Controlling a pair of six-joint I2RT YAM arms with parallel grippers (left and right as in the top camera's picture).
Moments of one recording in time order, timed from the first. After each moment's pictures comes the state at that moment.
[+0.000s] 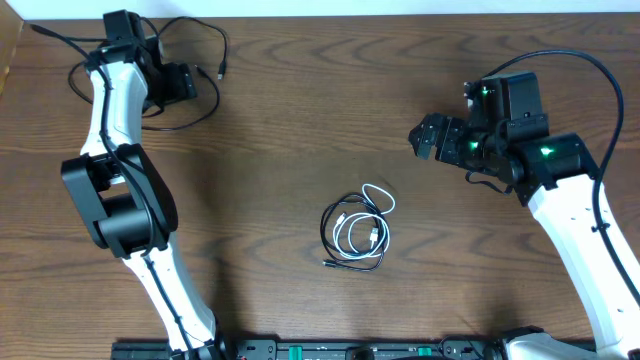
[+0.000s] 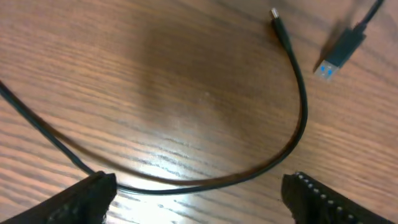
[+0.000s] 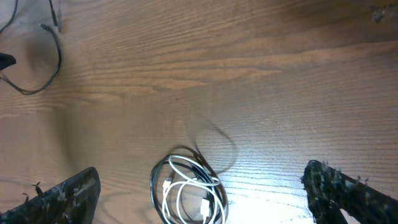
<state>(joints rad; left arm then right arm) 0.24 2.24 1.93 -0.87 0.03 -0.10 0.24 1.39 1.25 -0.83 -0.23 0.52</state>
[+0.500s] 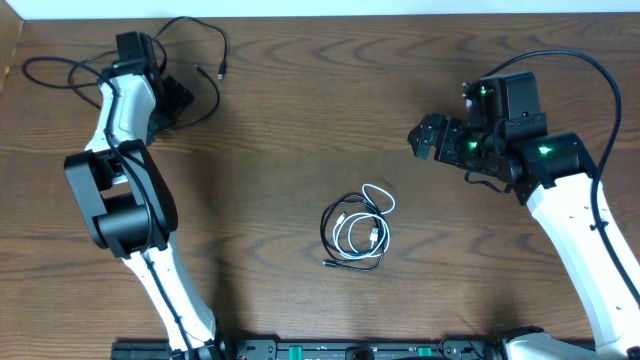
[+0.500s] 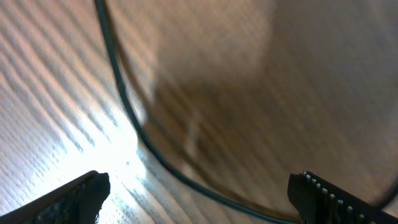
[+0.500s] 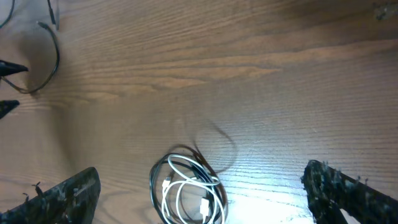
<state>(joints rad) 0.24 2.24 1.77 -0.80 -0.14 -0.65 0.24 1.40 1.25 -0.83 -0.23 0.52</state>
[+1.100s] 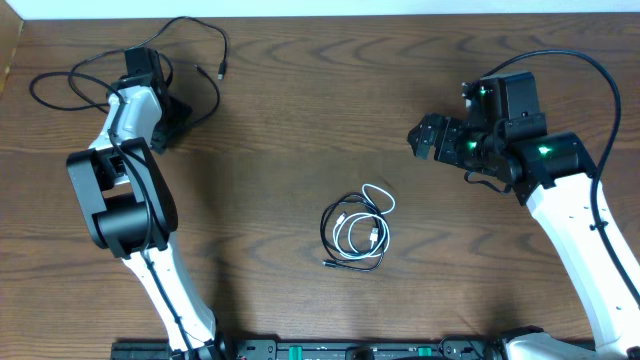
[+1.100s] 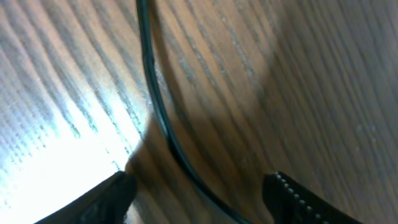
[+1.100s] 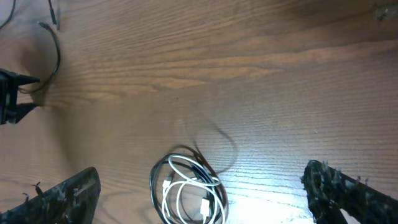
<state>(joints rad) 0.24 2.24 1.67 -0.70 -0.17 -0.81 0.24 1.40 1.25 -0.82 -0.23 0.52</state>
